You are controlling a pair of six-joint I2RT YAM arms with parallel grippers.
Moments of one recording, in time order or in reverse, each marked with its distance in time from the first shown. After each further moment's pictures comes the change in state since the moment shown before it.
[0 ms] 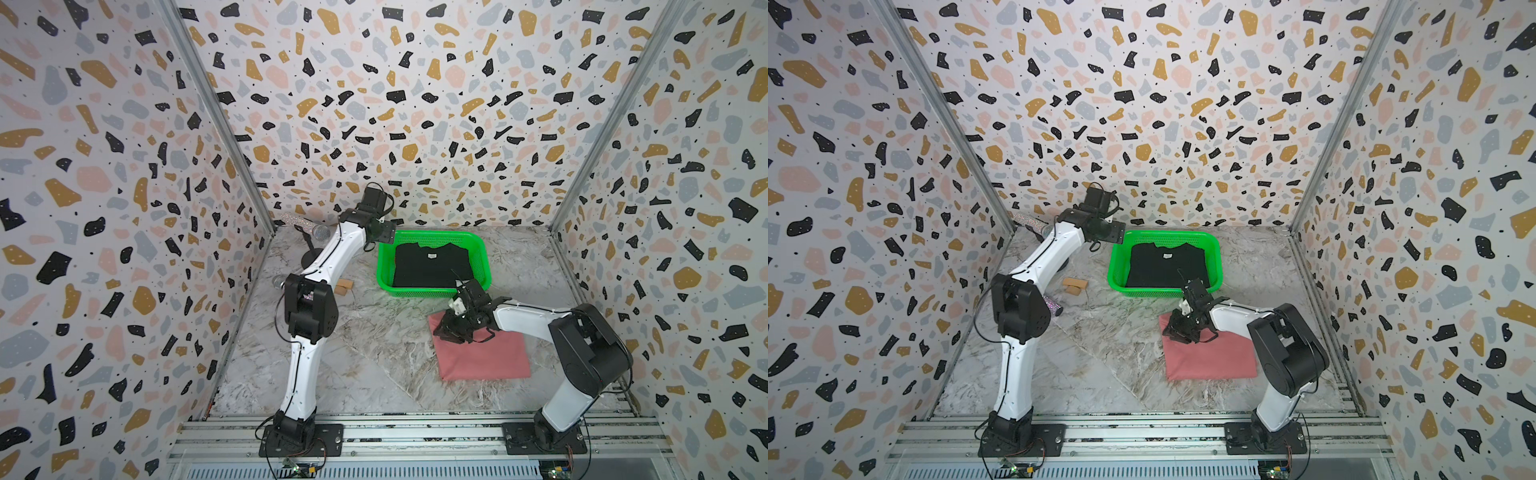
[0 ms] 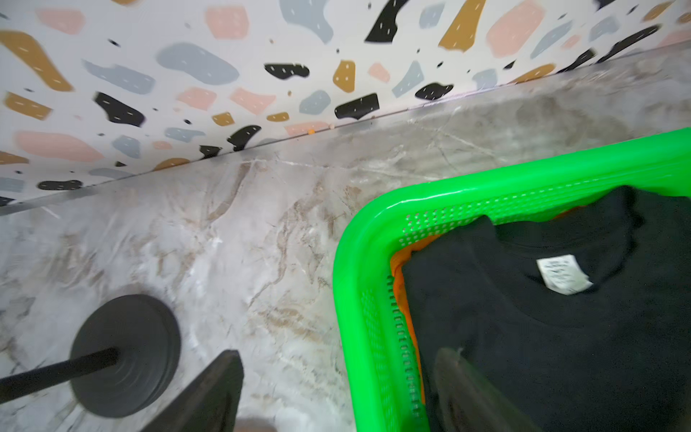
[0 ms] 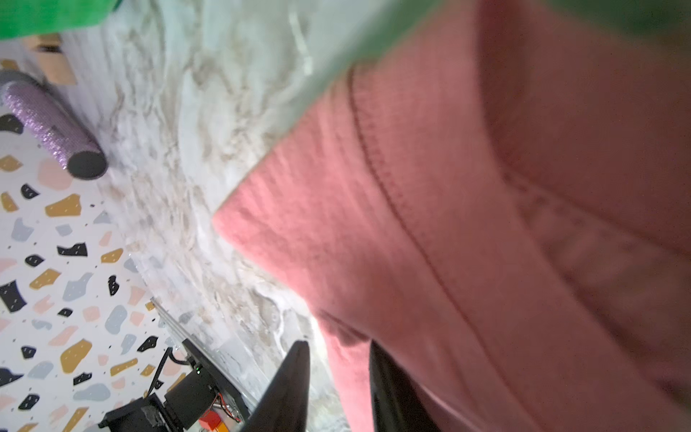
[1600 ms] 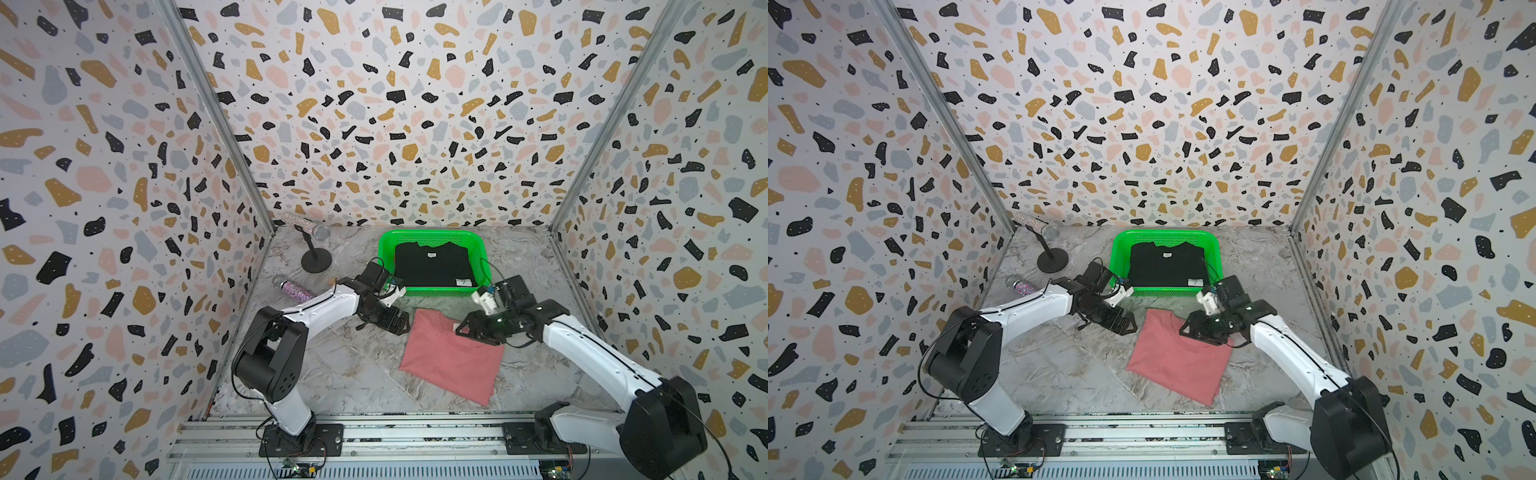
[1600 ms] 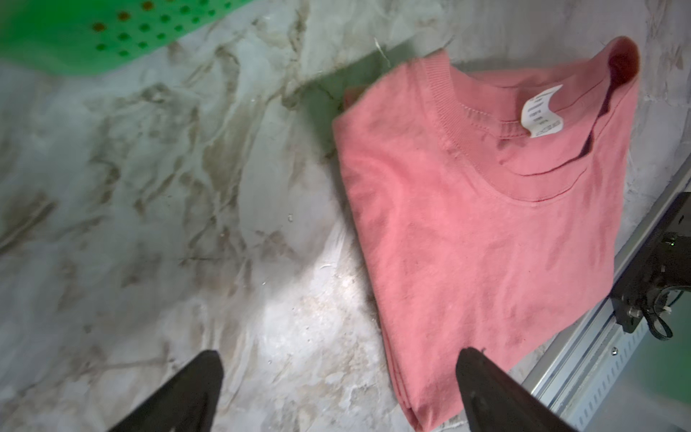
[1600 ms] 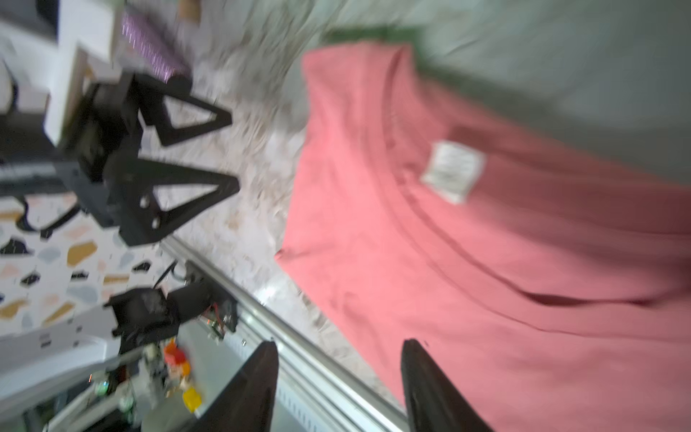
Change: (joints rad) left arm -0.158 -0.468 -1.070 0.208 0.537 0.060; right arm -0.242 -0.535 -0.055 -0.497 -0.015 -0.366
